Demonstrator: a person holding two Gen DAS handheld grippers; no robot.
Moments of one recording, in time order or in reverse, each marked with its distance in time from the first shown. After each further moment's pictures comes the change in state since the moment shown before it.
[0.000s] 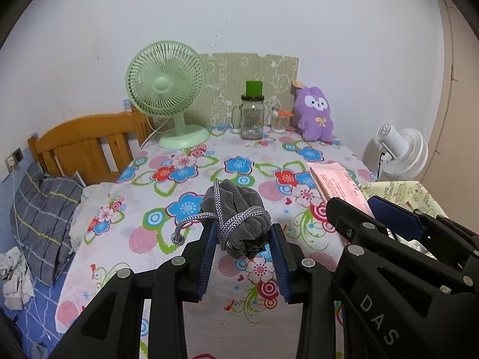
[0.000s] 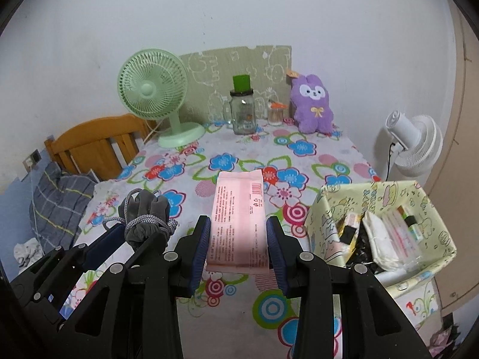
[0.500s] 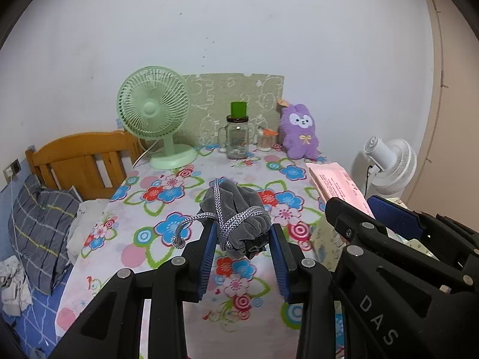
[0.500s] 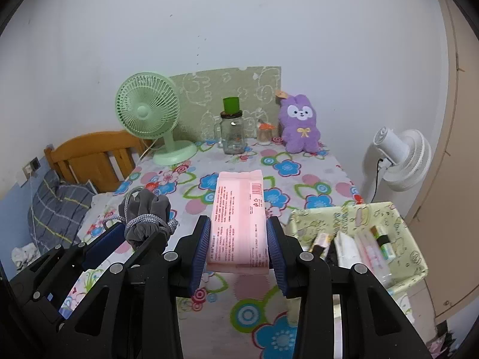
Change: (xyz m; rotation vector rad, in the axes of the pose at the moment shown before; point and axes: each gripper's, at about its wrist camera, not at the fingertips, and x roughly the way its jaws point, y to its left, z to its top) left arm -0.021 -0.030 0.019 0.015 -0.063 -0.030; right arm -0.035 -0.026 0.019 -0.007 -0.062 -0.025
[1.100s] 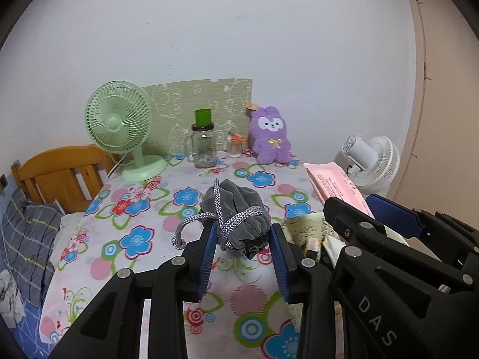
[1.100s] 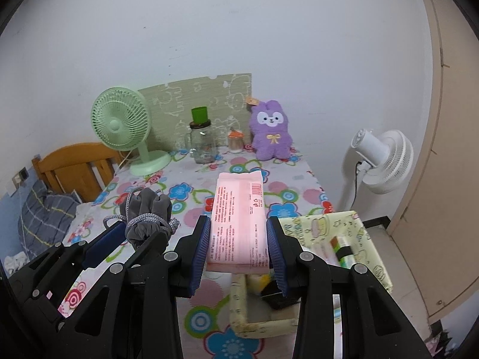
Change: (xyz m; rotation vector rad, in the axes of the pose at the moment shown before) left arm 0.013 -0.066 0.011 0.052 -0.016 -0.061; right arm -0.005 -0.069 0.008 0.027 -0.025 -0.055
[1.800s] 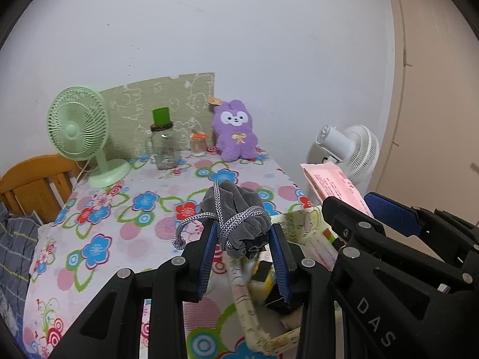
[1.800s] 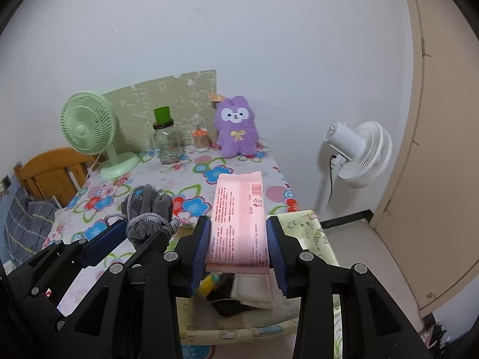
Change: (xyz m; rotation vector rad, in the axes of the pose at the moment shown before) left arm 0.034 -0.059 0.004 0.057 0.022 -0.091; right arm 0.015 -0.060 0.000 0.040 0.014 -0.085
